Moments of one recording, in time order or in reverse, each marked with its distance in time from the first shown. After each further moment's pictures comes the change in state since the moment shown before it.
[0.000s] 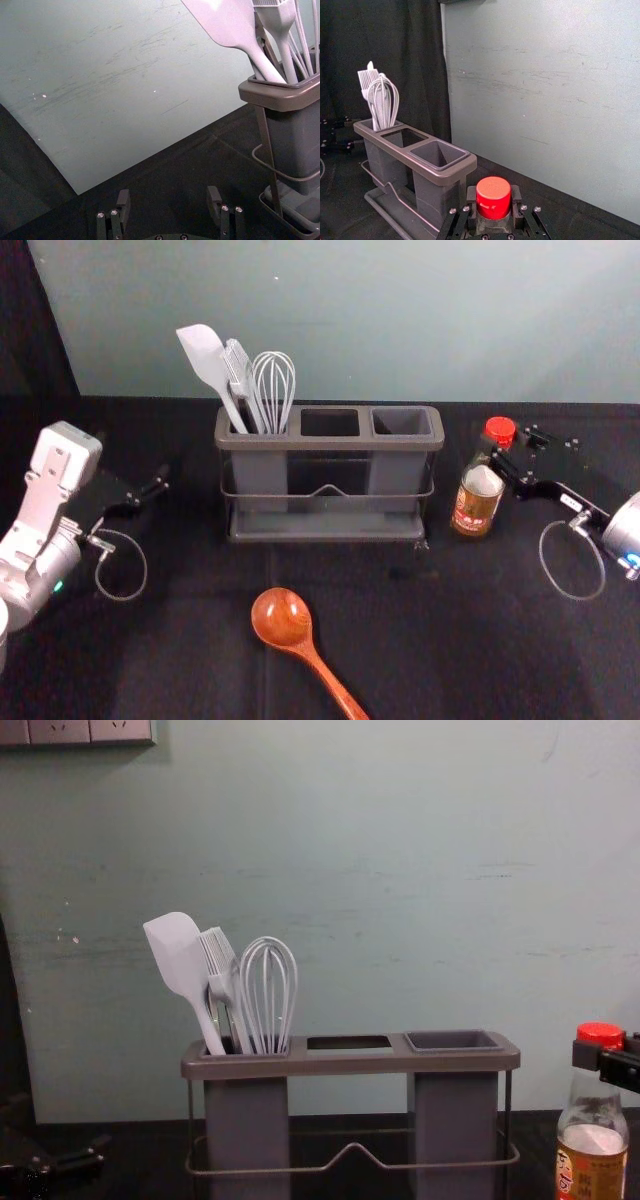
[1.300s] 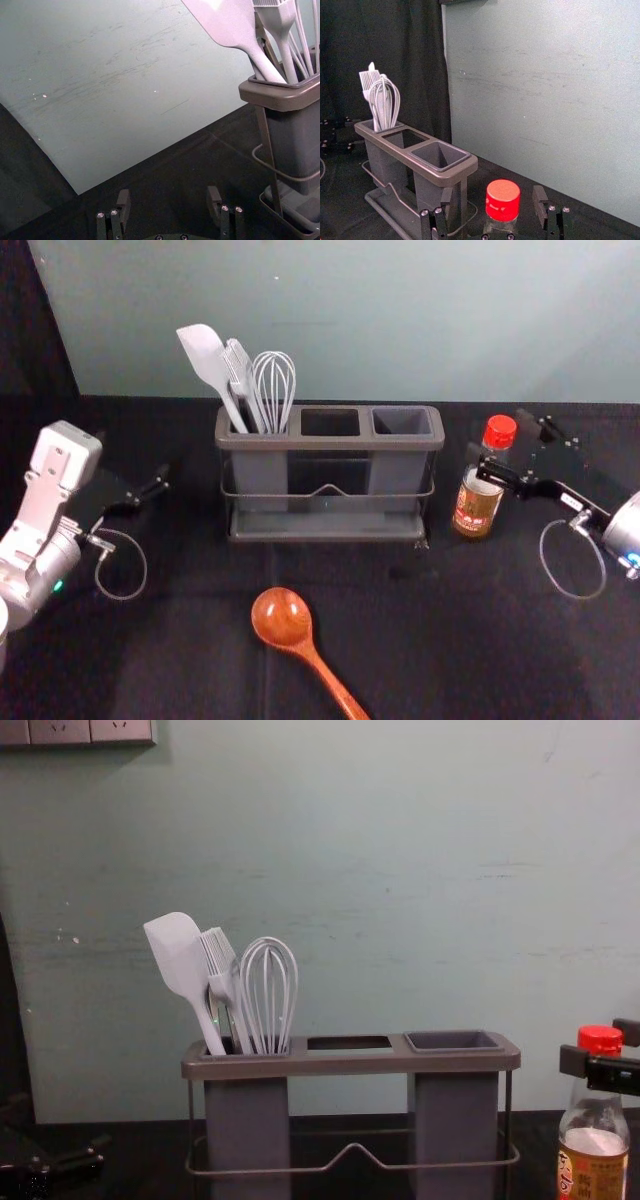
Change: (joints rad) left arm 0.000 0.000 0.000 0.000 0.000 0.000 0.000; right arm -0.002 -0.001 0.002 -0.002 -0.002 -0.003 0.002
